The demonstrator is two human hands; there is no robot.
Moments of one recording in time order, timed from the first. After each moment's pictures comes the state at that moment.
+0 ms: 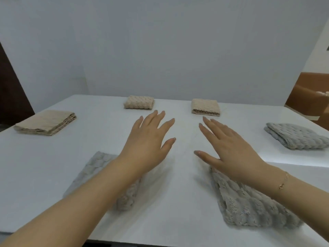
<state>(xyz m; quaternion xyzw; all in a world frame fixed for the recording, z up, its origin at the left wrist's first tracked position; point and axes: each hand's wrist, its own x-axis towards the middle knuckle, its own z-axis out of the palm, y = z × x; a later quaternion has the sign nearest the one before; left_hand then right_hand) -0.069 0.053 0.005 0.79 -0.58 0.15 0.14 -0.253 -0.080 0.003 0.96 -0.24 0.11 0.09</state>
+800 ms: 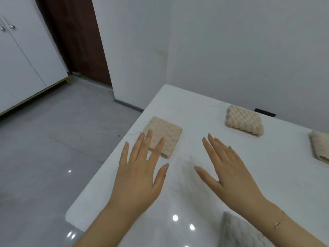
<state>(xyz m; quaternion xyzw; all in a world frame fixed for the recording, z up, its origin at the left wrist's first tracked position) 0.229 0.273 0.053 0.91 -0.38 0.05 0.14 0.110 0.074 0.076 0.98 -0.15 0.02 -0.08</state>
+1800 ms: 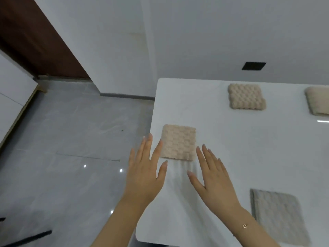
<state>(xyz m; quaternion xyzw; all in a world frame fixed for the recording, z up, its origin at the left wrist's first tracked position) 0.376 0.306 0.127 0.87 -0.46 -0.12 0.10 0.212 0.186 0.121 0.90 -0.36 -0.02 -0.24</state>
